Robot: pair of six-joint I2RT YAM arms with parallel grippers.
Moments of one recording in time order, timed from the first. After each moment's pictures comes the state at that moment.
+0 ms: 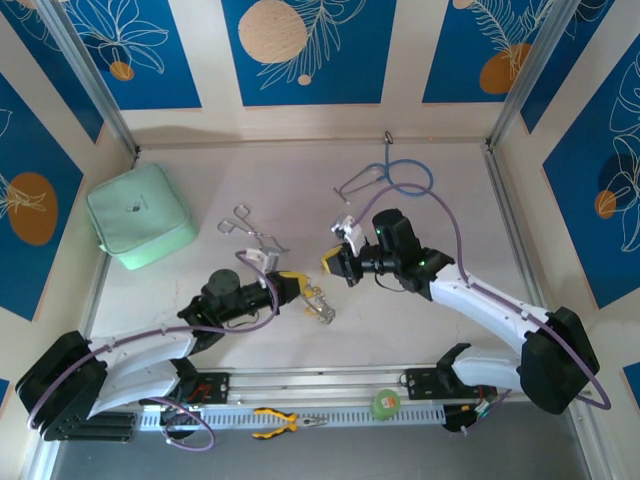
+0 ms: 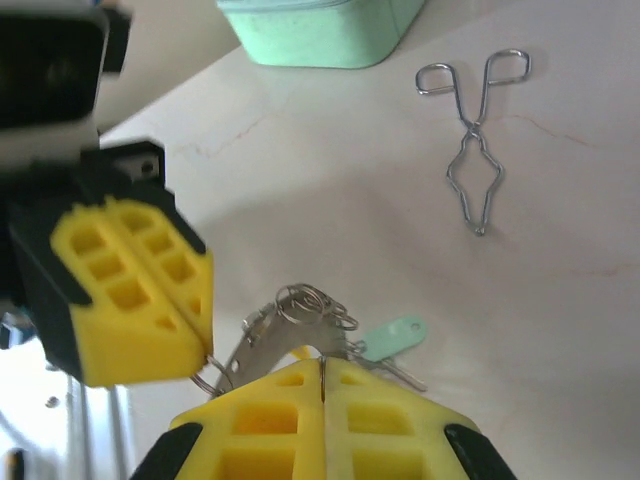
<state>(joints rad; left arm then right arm) -0.79 1.03 0.25 0.64 0.31 -0.57 0.65 1.20 0.79 -0.17 -0.56 0.12</state>
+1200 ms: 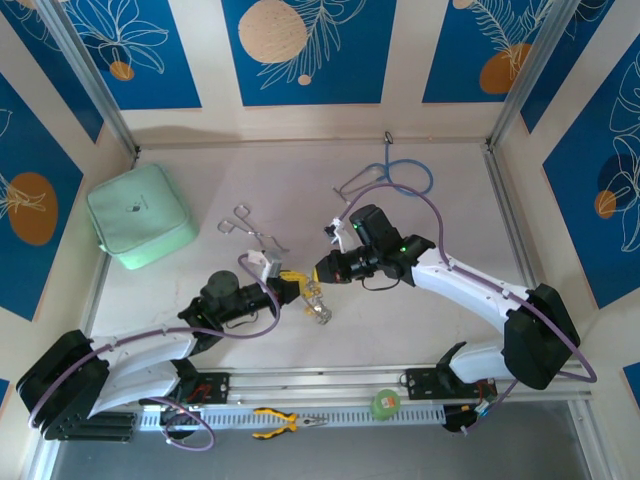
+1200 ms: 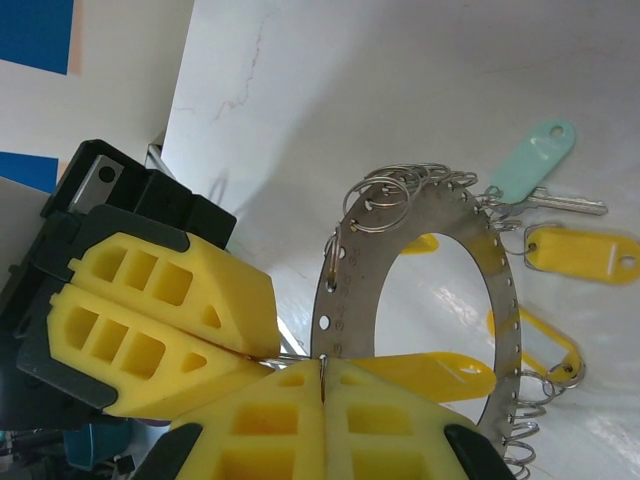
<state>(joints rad) -0.79 1.04 0.24 0.68 0.32 -0.38 0.71 1.34 0.92 -0.39 -0.63 0.60</state>
